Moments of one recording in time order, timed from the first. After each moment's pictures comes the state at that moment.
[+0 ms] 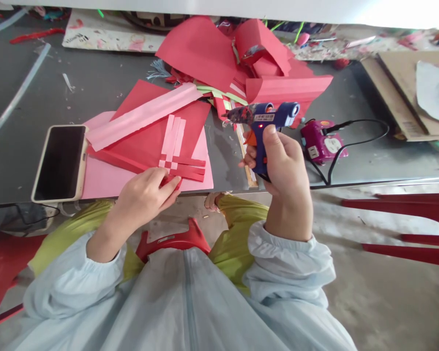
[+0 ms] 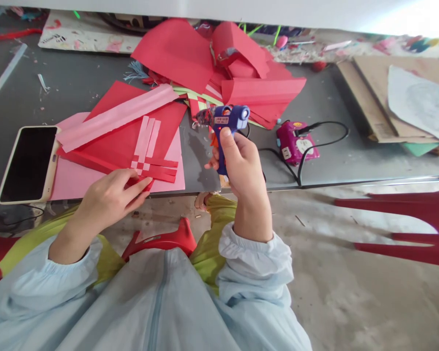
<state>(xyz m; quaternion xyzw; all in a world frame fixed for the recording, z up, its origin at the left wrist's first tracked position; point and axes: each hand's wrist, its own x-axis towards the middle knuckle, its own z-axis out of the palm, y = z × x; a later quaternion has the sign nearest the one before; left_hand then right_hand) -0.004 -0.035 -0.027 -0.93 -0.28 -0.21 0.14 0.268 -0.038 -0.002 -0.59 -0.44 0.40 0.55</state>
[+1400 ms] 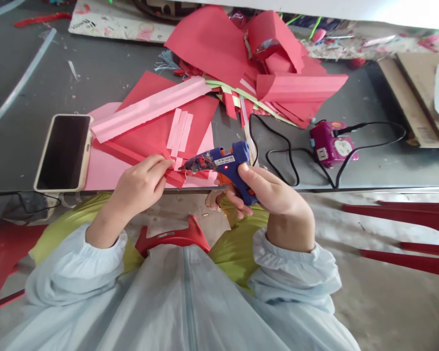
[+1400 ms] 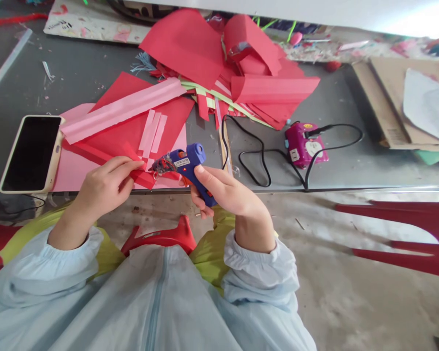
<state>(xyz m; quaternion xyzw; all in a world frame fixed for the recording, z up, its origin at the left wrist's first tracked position) -0.014 -0.028 -0.033 -0.89 -0.40 -0.21 -0.01 0.258 -0.068 0.010 -0.49 -0.48 0.68 0.26</state>
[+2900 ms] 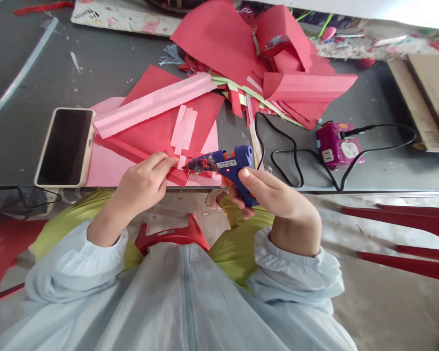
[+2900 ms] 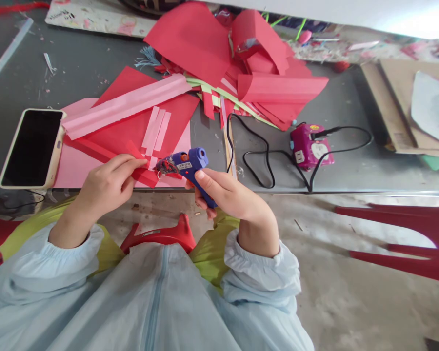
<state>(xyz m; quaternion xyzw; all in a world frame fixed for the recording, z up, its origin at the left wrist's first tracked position) -0.012 -0.031 -0.031 -0.90 -0.39 -0.21 0.02 0.261 -0.070 0.007 -0.53 -0.48 0.66 0.22</state>
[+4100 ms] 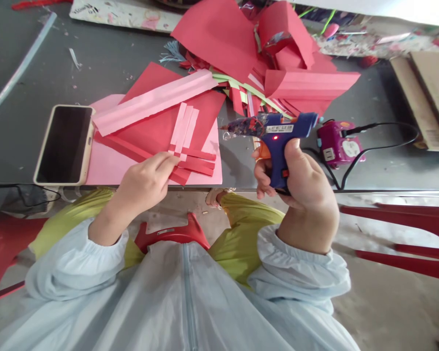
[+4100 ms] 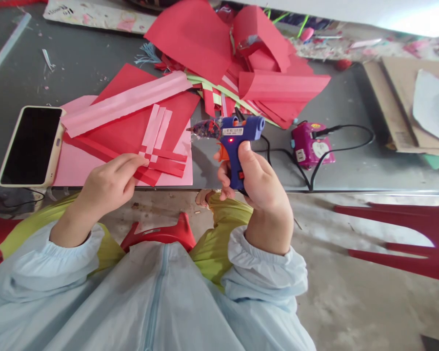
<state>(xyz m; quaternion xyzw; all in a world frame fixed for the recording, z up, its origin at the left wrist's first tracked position) -0.009 -0.034 -0.032 -0.90 -0.37 -0.21 0.02 0.276 -0.066 0.010 -0.57 -0.40 0.57 0.43</state>
